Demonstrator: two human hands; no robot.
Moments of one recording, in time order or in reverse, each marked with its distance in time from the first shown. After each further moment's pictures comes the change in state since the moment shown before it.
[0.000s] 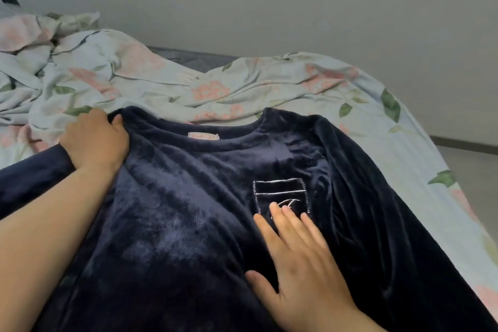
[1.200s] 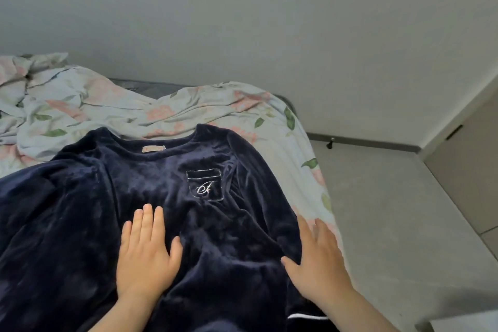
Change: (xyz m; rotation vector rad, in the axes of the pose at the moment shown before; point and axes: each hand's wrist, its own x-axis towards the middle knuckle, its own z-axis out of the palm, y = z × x) left_hand -0.308 0.052 -0.148 -0.034 -0.392 0.430; right_hand -0.167 0.102 -0.078 0.099 -0.203 0.648
